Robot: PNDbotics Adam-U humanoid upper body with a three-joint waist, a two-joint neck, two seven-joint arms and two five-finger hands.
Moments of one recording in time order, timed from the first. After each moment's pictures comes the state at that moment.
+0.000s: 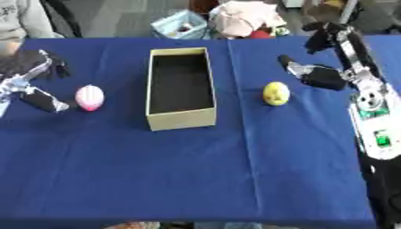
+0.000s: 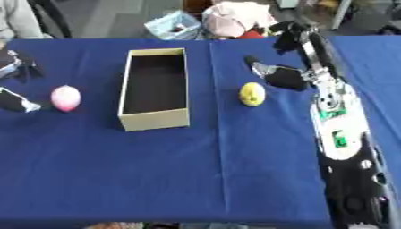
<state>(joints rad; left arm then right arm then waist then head) -0.53 0.75 -0.14 -1.25 -0.79 -0.09 -0.36 -0.62 -0.11 -0.02 -1.45 0.72 -0.08 0.14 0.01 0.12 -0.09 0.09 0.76</state>
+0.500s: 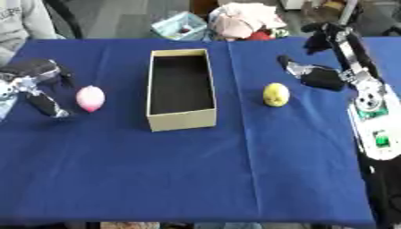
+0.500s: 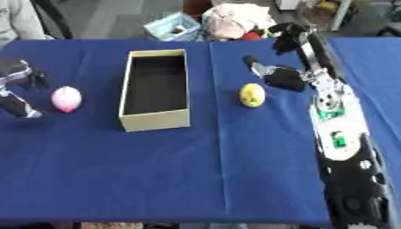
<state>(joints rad) -0.61 0.70 -0.15 -1.14 -0.85 -0.12 -0.47 -0.62 -0.10 -0.02 -1.45 0.72 -0.08 0.14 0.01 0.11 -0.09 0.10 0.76</state>
